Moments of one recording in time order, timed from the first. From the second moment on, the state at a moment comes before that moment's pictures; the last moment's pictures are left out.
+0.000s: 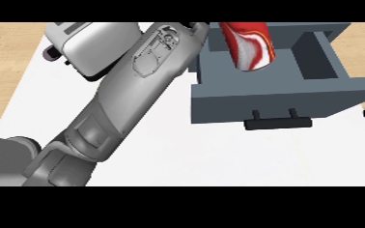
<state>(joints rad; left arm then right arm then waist) -1.34 0.00 -0.24 -0.78 0.19 0.54 0.23 0.24 -0.04 -0.29 -2.17 -0.12 0.21 0.12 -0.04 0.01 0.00</state>
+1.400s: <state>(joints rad) -1.46 0.00 -0.52 -0.40 0.46 0.64 0.01 0.14 -0.05 -0.26 -2.12 -0.09 0.20 0.13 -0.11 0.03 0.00</state>
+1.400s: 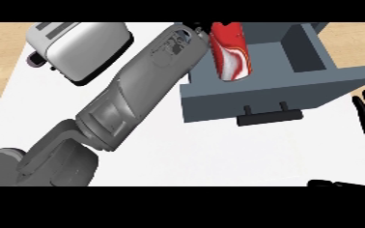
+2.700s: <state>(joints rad) -1.40 0.00 -0.62 -0.37 0.59 0.79 -0.08 0.11 -0.09 -0.23 -2.19 0.01 0.21 0.11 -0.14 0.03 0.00</state>
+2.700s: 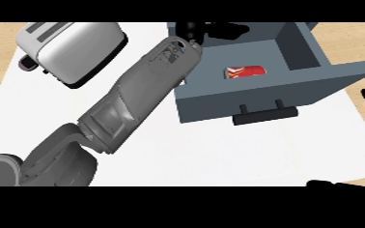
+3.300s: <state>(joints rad) -1.43 0.00 -0.59 -0.40 0.68 0.80 -0.12 0.06 -0.18 -0.15 -2.22 0.30 0.20 0.03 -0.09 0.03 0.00</state>
